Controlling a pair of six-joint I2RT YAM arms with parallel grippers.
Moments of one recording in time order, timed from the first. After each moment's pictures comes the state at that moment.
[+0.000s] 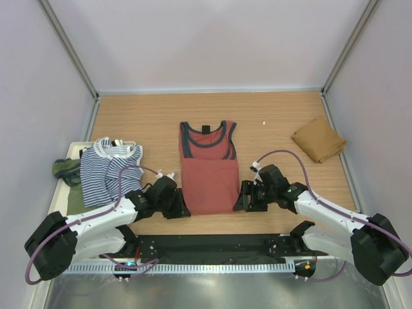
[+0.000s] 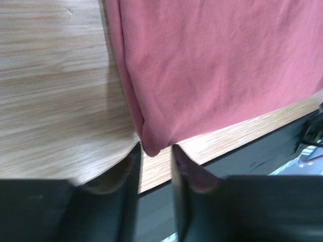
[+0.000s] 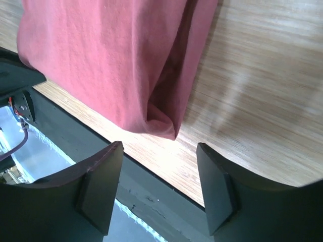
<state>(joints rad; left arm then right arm) -0.82 1.05 0.39 -0.29 0.13 -0.95 0.60 1.02 0.40 -0.33 -0.39 0.67</state>
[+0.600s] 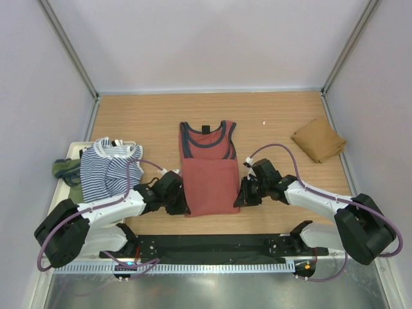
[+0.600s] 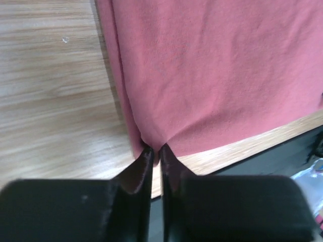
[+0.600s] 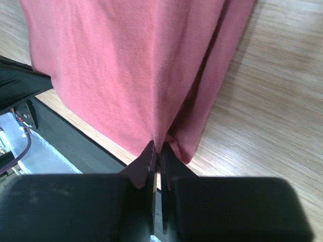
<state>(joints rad) -0.82 1.18 0.48 -0.33 0.10 -0.92 0.60 1.22 0.49 -0.25 -0.41 0.66</state>
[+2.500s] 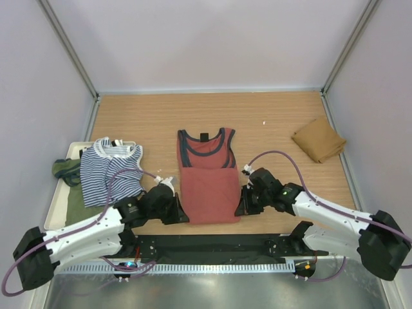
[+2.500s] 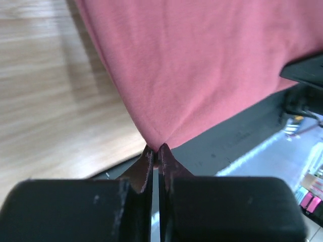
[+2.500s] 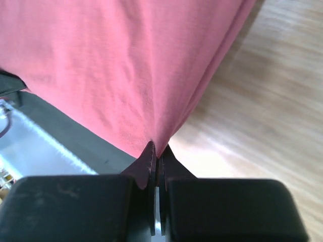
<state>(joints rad) -0.94 0.86 0.37 -0.39 0.08 -1.03 0.77 1.07 0.47 -0.38 -0.28 0.72</state>
